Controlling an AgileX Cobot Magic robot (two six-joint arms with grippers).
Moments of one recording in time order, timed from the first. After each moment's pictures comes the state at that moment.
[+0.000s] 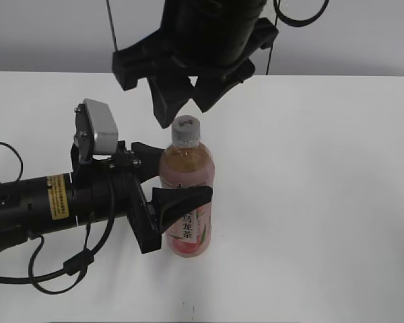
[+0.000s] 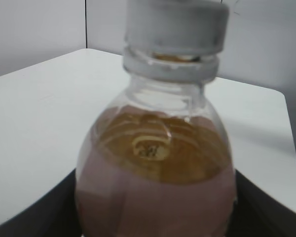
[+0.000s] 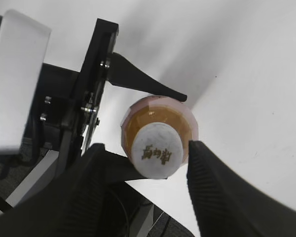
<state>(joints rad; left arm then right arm) -0.45 1.90 -0.53 0.83 -1.21 -0.30 0.85 1.81 -1.73 0.05 1.22 0.11</state>
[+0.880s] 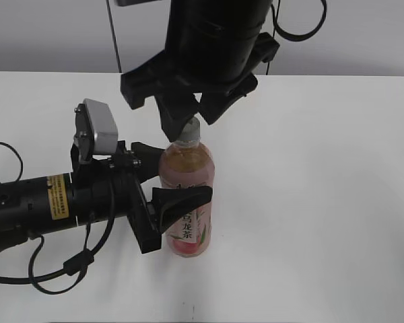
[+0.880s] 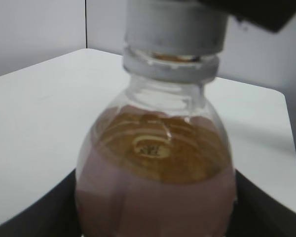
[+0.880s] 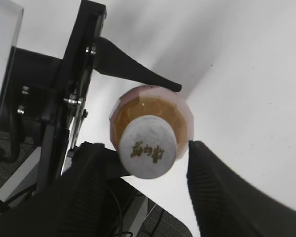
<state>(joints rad) -0.45 1.90 -0.53 0.83 -1.21 -0.30 0.85 1.82 -1.70 0.03 1.22 0.11</state>
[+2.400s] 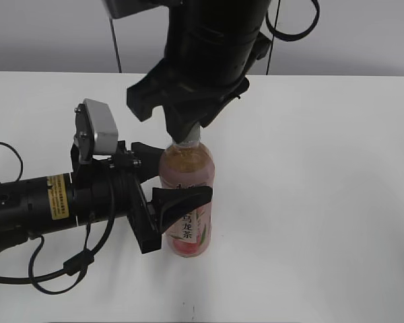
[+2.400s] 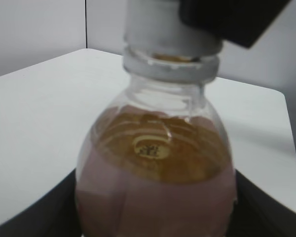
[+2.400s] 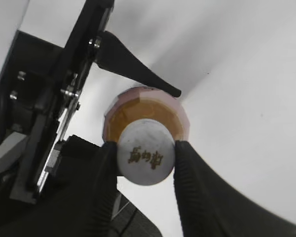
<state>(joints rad) -0.45 1.90 -0.53 0.83 -1.21 -0.30 0.85 1.83 -1.70 0.02 1.22 0.00</state>
